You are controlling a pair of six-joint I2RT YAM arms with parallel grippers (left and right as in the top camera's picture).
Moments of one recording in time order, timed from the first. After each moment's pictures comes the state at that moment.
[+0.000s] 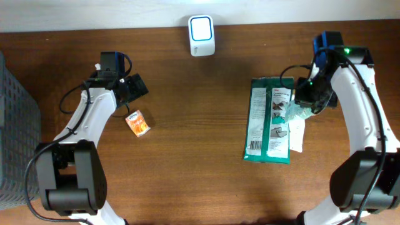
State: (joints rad) left arm -0.02 1.86 1.33 -0.59 -0.09 -0.49; right arm -0.09 1.80 1.62 -1.29 0.02 0.21
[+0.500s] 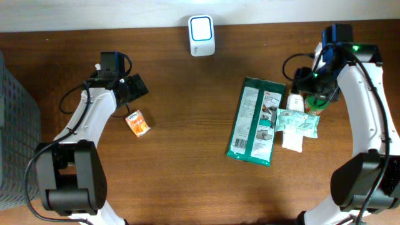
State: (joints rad) left arm -0.02 1.86 1.33 -0.60 -0.09 -0.49; right arm -0.09 1.80 1.72 -1.26 -0.14 0.15
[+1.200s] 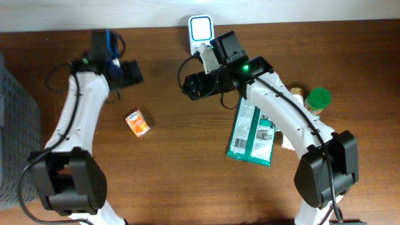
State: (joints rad) left arm -0.02 1.86 1.66 -0.88 -0.11 -0.29; right arm 0.47 1.93 1.69 -0.73 -0.40 0.19
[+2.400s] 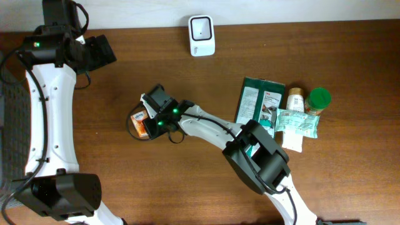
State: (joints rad) left arm 0.07 1.84 2.03 -1.21 -0.10 -0.31; right arm 0.80 2.32 1.73 -0.46 -0.32 0.34
